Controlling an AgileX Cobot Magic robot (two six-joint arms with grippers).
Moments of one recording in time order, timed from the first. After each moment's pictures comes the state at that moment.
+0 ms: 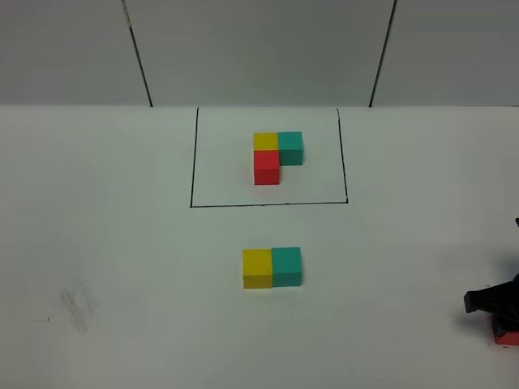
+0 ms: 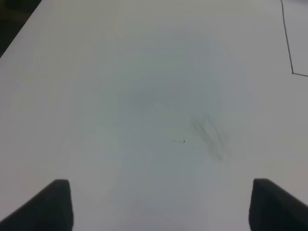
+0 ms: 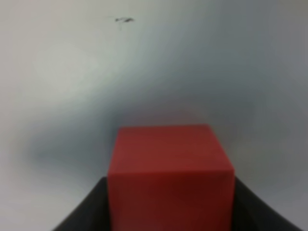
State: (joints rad) left arm 0.03 0.00 -0.50 0.10 1.06 -0.18; right arm 0.04 1.68 -0.69 -0.10 0.54 0.18
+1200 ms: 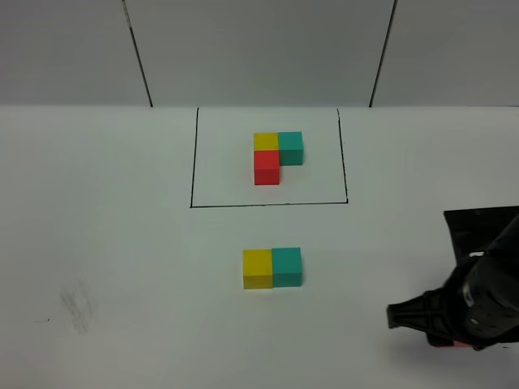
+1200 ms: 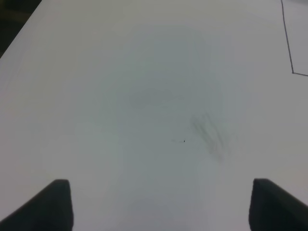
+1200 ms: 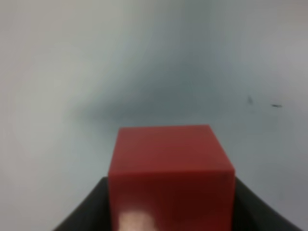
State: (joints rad) left arm 0.03 0.00 -0.50 0.10 1.06 -0.17; right arm 0.68 1.40 -0.77 -0.28 0.86 0.81
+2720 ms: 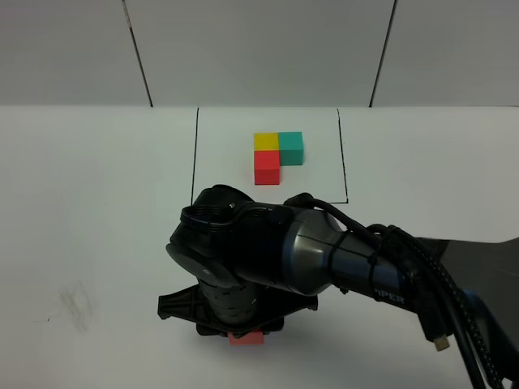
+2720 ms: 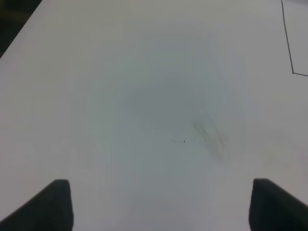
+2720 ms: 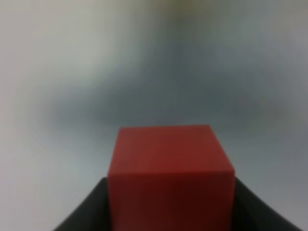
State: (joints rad) left arm 0.03 0.00 -0.50 0.10 1.06 -0.17; right arm 1.05 2.09 -1.56 -0.18 1.09 1.10
